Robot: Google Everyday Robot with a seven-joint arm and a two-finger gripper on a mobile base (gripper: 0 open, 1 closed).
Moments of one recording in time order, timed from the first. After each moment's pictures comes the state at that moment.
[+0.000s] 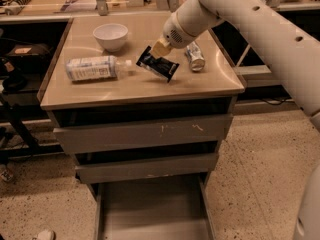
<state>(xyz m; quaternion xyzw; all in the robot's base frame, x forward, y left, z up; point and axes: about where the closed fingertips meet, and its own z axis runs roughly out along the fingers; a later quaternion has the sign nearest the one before) 0.705 -0.008 0.897 -0.49 0.79 0.13 0.34</state>
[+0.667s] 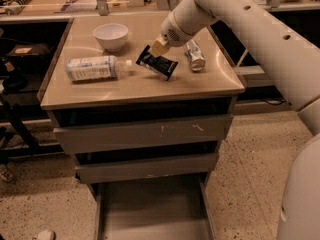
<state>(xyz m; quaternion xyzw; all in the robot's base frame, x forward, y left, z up) 0.722 -0.002 0.891 -0.50 0.79 0.12 0.34</state>
